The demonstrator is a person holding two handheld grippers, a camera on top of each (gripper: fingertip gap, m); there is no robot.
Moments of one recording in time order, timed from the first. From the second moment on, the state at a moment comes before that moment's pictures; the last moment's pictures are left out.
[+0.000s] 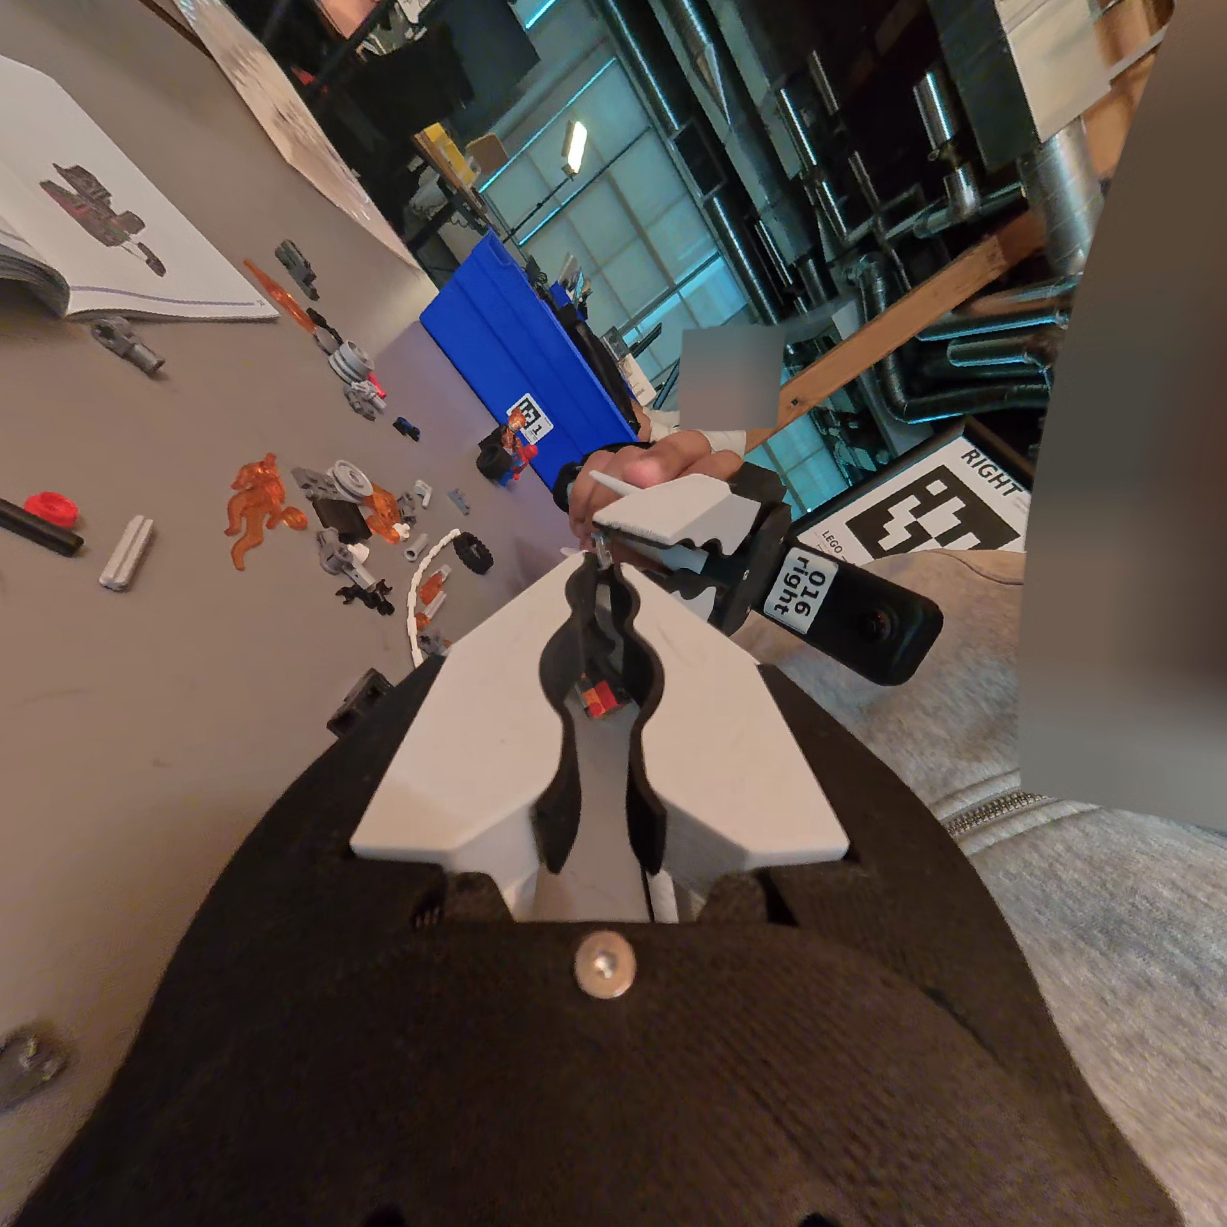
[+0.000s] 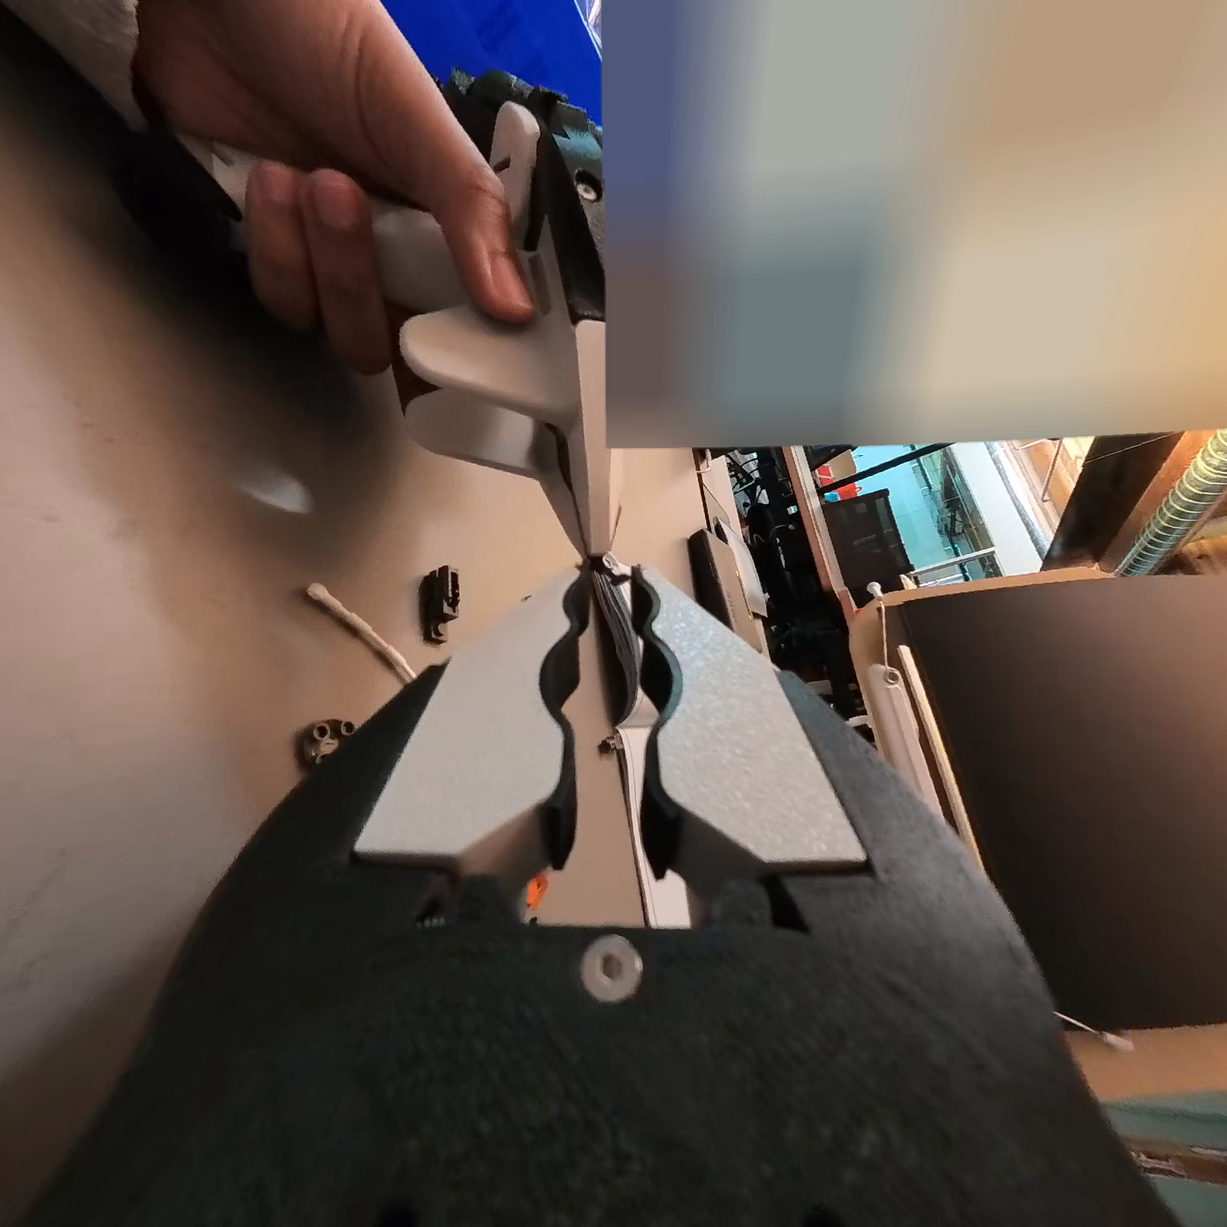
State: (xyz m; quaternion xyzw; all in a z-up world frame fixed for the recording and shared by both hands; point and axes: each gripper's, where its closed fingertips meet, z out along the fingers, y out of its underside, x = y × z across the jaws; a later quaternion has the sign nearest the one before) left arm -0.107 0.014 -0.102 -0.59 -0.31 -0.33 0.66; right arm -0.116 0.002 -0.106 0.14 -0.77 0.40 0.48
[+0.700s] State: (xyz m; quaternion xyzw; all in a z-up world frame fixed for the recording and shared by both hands) left arm -0.108 0.013 -0.098 -0.58 -0.31 -0.34 0.67; right arm -0.121 0.005 -0.112 0.09 -0.80 0.42 0.42
